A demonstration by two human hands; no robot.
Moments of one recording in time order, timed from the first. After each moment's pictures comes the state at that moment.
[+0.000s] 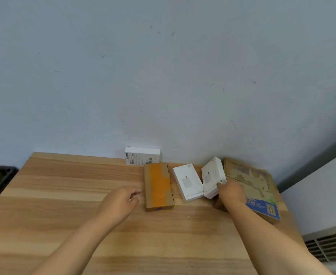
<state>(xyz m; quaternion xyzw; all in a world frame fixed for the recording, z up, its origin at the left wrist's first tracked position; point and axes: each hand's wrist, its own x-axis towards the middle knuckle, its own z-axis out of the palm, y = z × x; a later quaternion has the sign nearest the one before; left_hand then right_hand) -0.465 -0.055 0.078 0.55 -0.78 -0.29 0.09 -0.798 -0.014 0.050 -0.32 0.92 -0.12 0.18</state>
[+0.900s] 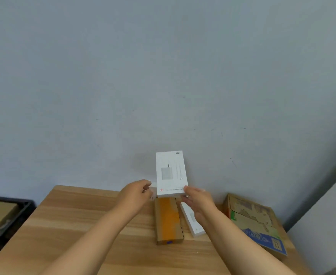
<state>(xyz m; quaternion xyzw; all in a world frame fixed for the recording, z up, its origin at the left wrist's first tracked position) -0.451 -0.058 0.185 0.56 -0.75 -0.28 0.22 -0.643 -0.019 0.177 -0.18 0.64 -0.55 0.50</state>
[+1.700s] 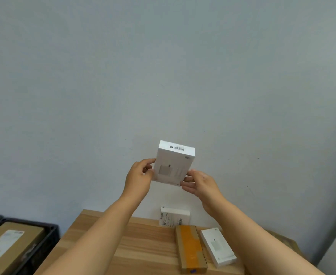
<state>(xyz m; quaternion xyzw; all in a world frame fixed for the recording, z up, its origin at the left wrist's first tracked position) -0.358 -0.044 0.293 0.45 -0.62 -0.35 0.53 -0.539 -0.001 0.302 -0.45 0.56 -0.55 0.42</state>
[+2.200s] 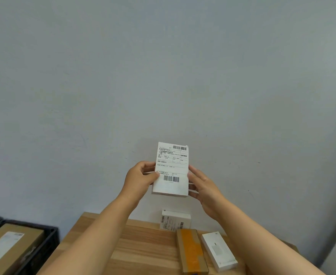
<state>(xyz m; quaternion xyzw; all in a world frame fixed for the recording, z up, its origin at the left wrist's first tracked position) -0.341 -0.040 0.303 0.40 -0.56 -0.48 0.54 -0.526 0.012 0.312 -0.51 0.53 -0.52 0.44</state>
